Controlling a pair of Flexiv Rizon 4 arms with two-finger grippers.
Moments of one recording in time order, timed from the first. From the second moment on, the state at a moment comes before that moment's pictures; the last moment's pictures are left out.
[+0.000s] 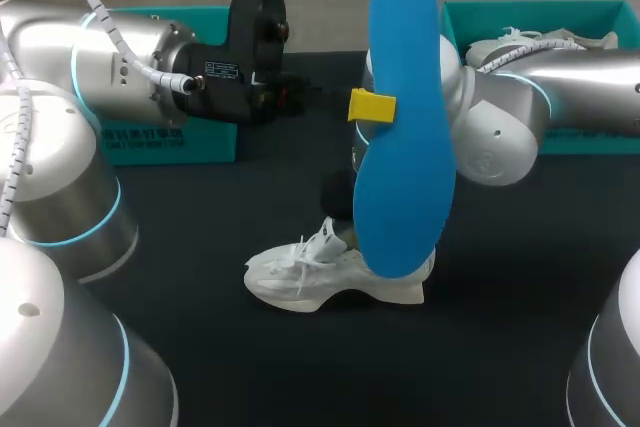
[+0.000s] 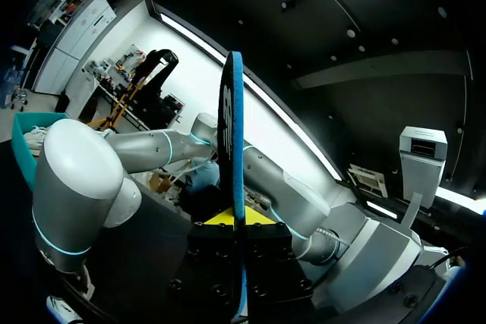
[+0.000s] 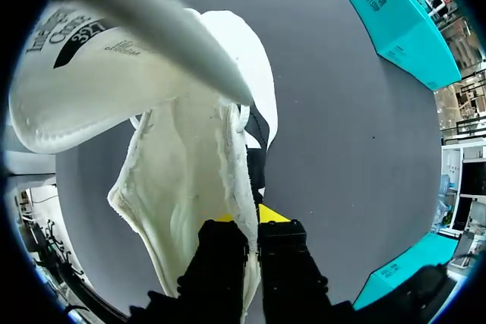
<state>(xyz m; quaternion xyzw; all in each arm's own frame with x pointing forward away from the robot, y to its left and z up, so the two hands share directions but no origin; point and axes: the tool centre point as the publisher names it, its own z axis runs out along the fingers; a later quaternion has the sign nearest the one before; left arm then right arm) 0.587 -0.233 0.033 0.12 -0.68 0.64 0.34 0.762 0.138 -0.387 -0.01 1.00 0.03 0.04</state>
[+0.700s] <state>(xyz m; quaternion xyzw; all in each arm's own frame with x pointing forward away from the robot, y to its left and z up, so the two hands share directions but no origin) 0.587 -0.233 0.033 0.12 -0.68 0.64 0.34 0.741 0.133 -0.345 0.30 0.95 0.04 0.00</state>
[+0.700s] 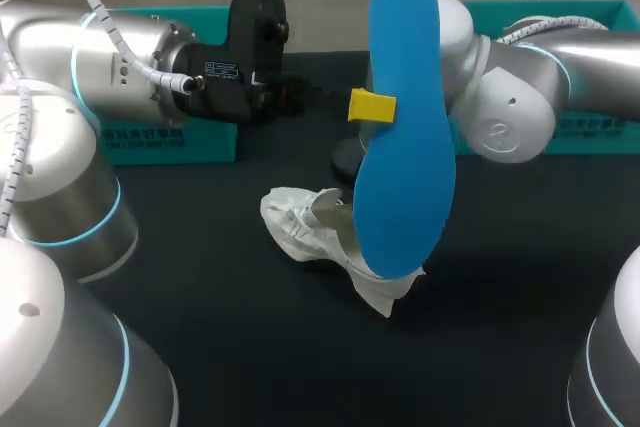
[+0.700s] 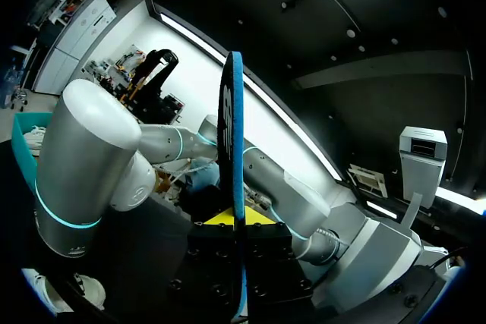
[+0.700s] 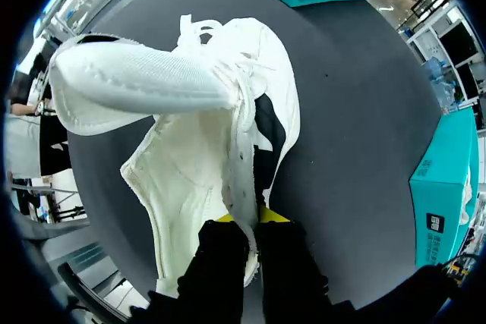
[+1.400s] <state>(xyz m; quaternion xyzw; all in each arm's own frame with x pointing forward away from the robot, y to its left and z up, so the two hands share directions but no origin) 0.587 -0.233 0.033 0.12 -0.68 0.64 0.34 0.732 0.157 -0.336 0.54 0.84 0.11 -0.02</state>
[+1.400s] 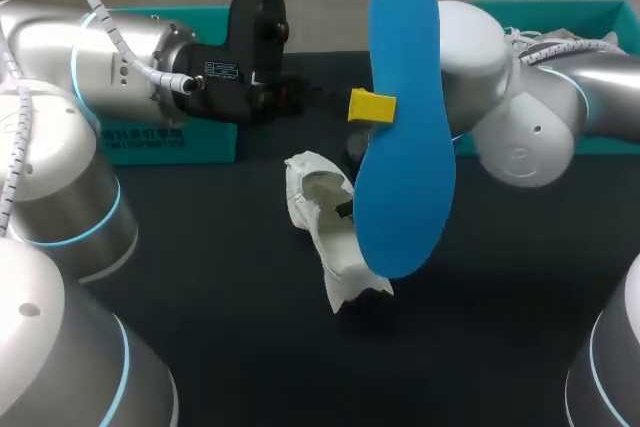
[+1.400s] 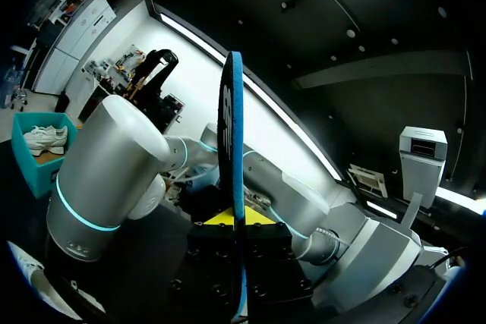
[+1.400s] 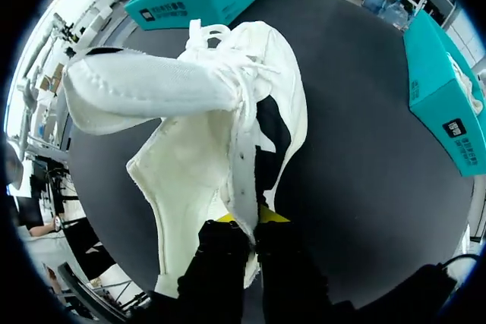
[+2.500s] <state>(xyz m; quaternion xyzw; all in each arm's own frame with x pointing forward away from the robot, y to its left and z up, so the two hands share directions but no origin) 0.587 -0.233 0.033 0.12 -0.68 0.64 0.34 0.737 0.167 -0.360 0.64 0.75 0.12 -0.04</state>
